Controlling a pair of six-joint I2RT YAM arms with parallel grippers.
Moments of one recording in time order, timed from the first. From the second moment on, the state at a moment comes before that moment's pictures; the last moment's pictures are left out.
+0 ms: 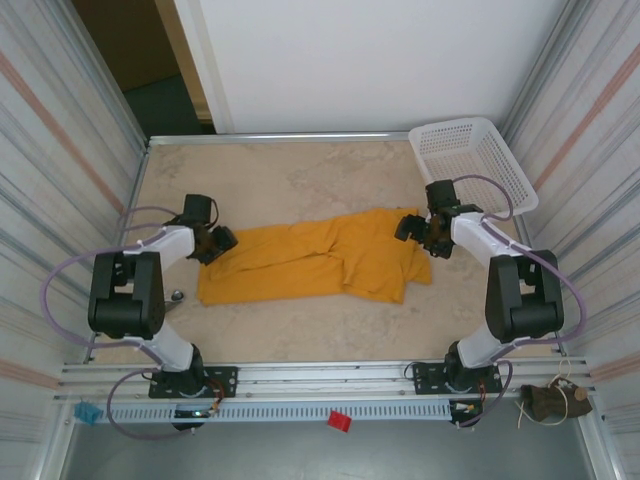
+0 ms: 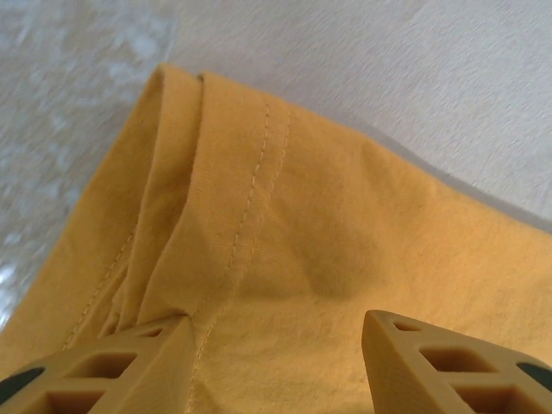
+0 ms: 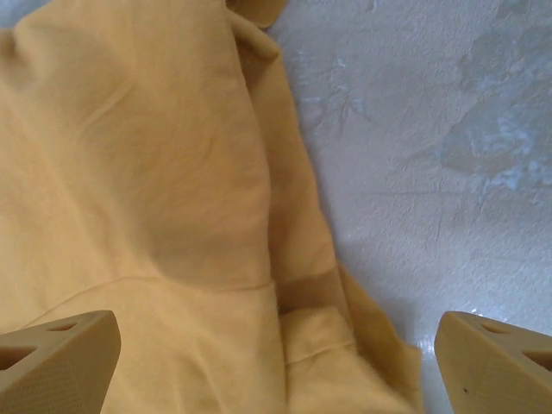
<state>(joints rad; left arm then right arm) -0.06 1.63 0.88 -0.39 0.06 -0.61 0.14 1.58 0.98 -0.59 -0.08 0.51</state>
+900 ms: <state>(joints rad) -0.06 1.67 1.05 -0.44 0.07 -0.51 0.24 1.67 0.96 -0.50 -0.08 0.51</state>
